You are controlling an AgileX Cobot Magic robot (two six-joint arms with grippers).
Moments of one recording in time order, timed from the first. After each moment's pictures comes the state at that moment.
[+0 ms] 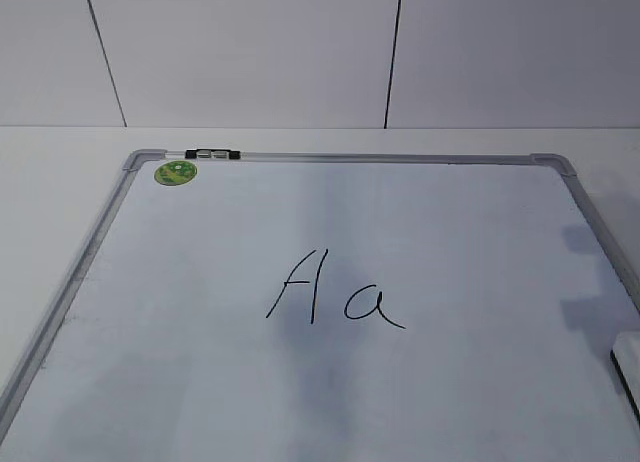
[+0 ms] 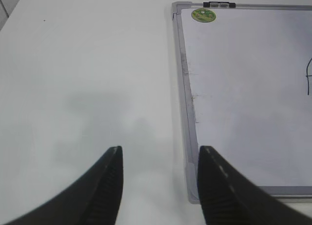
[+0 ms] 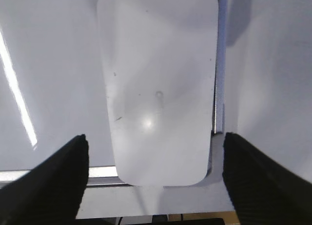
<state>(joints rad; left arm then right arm) -0.08 0.01 -0.51 0.00 1.11 -0.09 0.03 1.37 -0.78 -0.01 1.07 0.05</state>
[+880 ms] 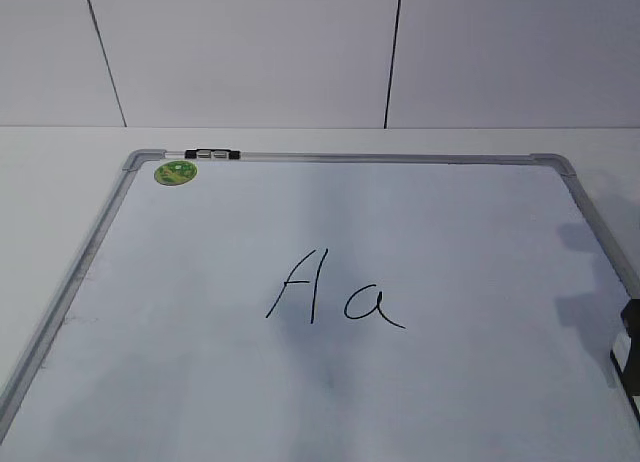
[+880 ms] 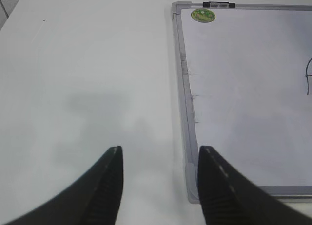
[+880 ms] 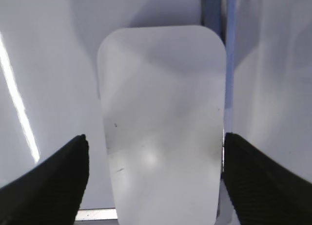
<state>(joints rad) -0.08 0.01 -0.51 0.00 1.11 -0.09 0.03 1.45 -0.78 -0.01 0.96 0.06</state>
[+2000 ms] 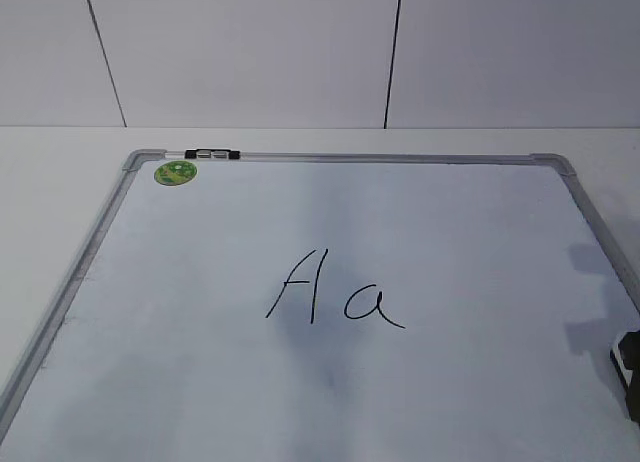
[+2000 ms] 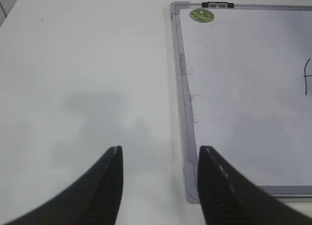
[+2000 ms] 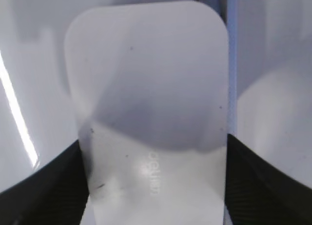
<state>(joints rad) -0.08 0.01 -0.51 -0.01 1.11 -0.09 0.03 1.45 -0.67 -0.03 0.83 0.11</state>
